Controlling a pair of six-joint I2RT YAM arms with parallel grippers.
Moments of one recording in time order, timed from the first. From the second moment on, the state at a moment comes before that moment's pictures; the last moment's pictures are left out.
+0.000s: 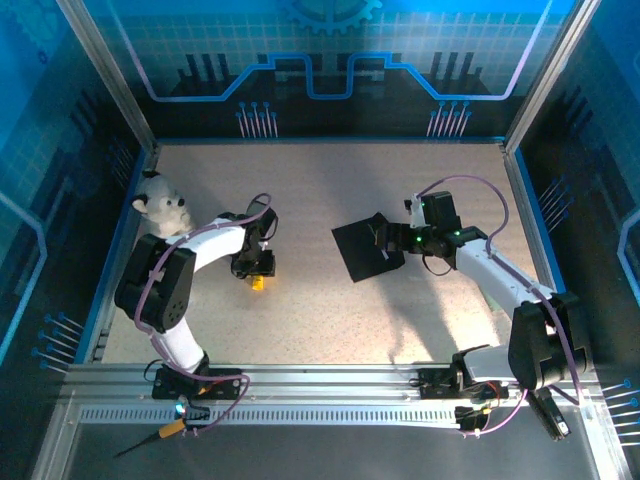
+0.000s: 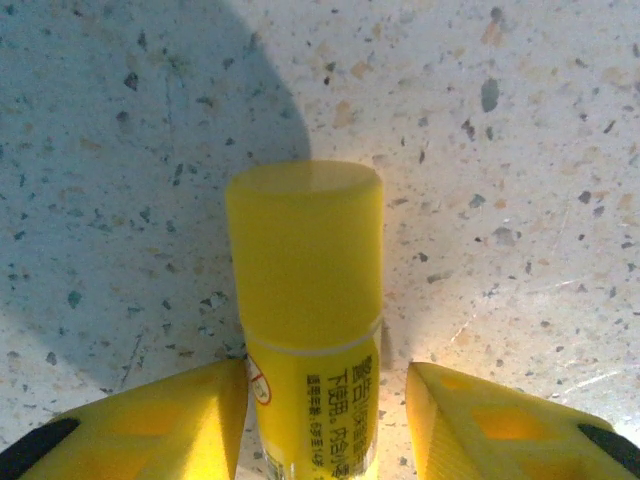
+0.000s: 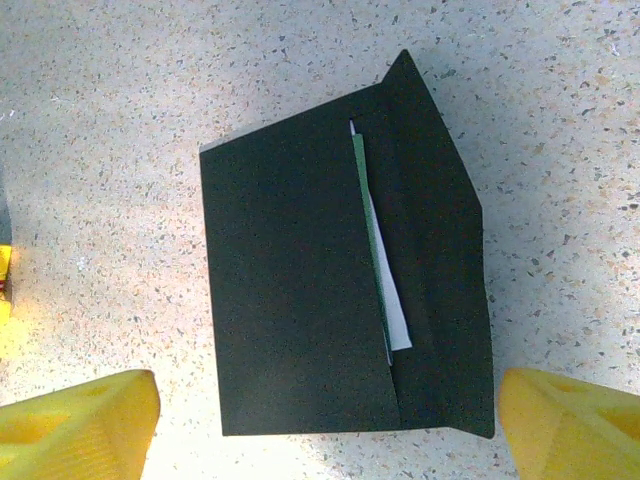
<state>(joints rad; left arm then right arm) -0.34 1.73 1.01 -0.76 -0.01 -0.40 0.25 1.34 0.85 -0.40 -0.26 0.32</state>
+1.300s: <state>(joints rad) -0.34 1.49 1.04 -0.72 0.22 -0.26 0.24 1.34 0.85 -0.38 -0.35 0.33</state>
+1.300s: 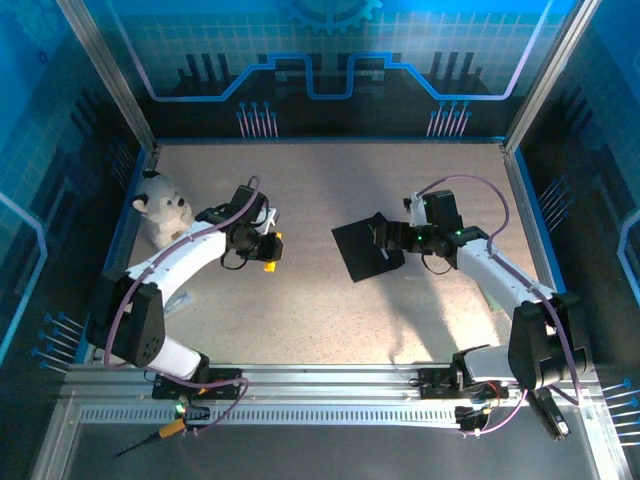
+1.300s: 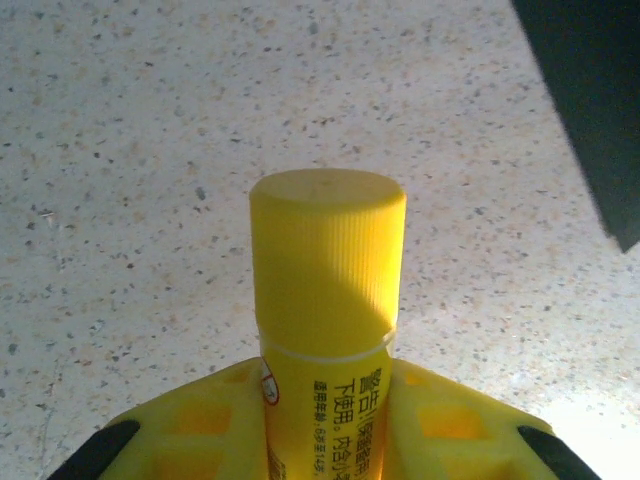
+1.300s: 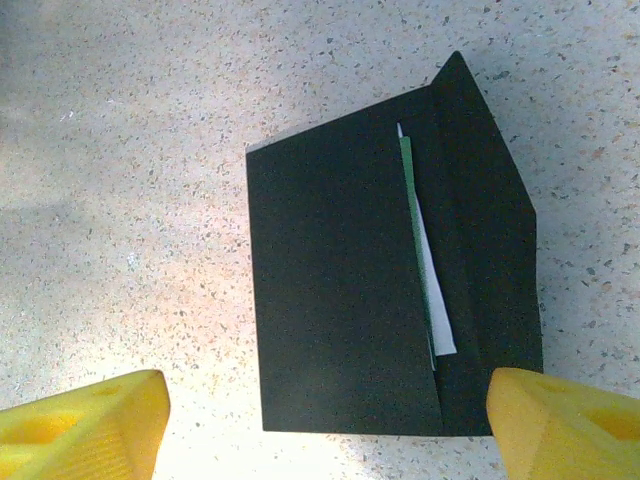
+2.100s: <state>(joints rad) -0.35 1.42 1.04 -0.67 0.36 -0.21 0.24 1.37 0.88 -0.38 -0.44 0.34</state>
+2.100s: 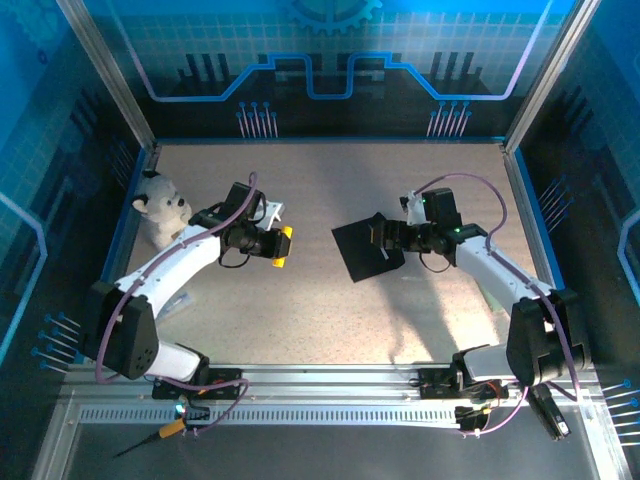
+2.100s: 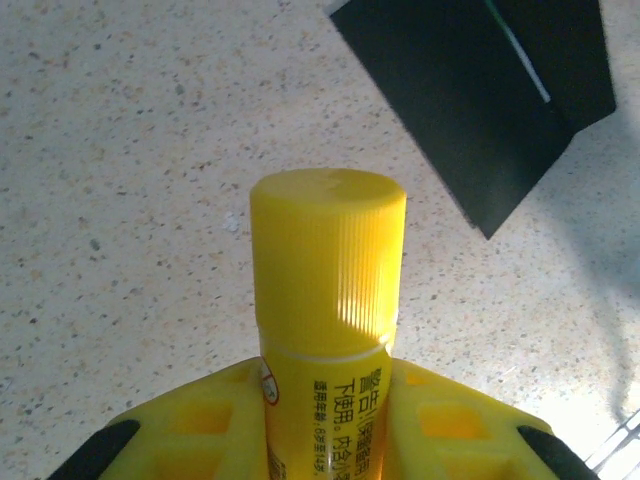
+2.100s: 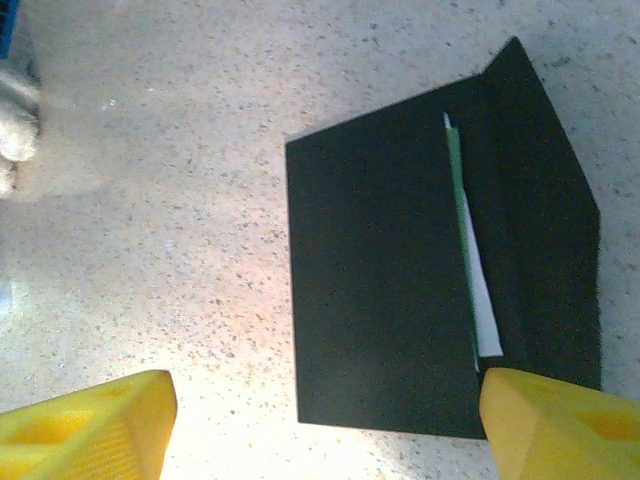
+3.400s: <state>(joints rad) -0.47 1.41 1.10 -0.49 0.65 -0.16 0.51 1.51 1.19 -0.36 -0.72 0.48</state>
